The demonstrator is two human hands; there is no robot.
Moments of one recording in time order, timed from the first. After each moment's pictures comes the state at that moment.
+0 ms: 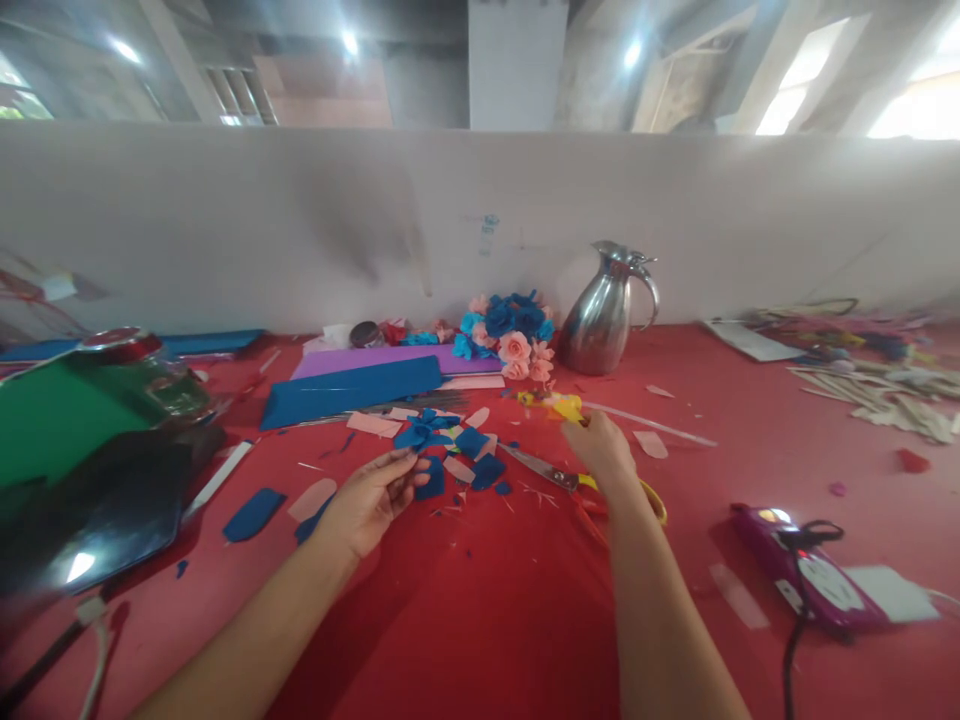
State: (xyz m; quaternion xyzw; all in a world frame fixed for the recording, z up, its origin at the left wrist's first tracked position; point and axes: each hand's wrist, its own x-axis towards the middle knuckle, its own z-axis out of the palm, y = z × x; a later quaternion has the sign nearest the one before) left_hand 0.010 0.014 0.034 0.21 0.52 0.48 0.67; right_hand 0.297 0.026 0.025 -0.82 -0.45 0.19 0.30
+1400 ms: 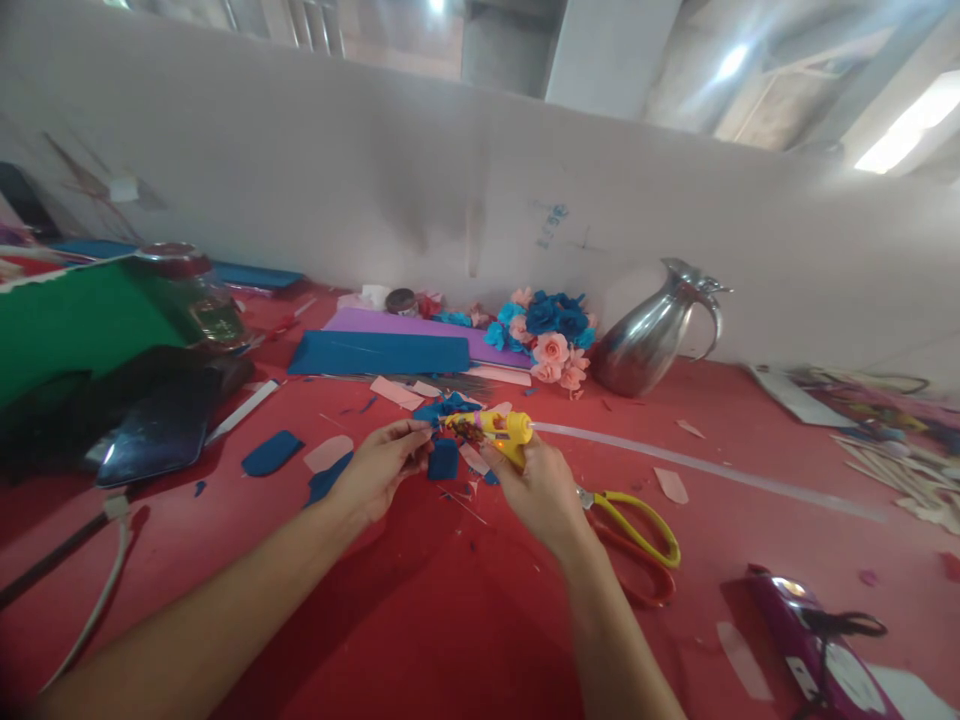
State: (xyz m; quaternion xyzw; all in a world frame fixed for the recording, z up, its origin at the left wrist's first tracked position) left_hand 0.011 0.014 0.021 0.30 0.51 0.52 0.61; right_hand 0.205 -0.008 0.042 -0.59 -0.69 0.25 0.33
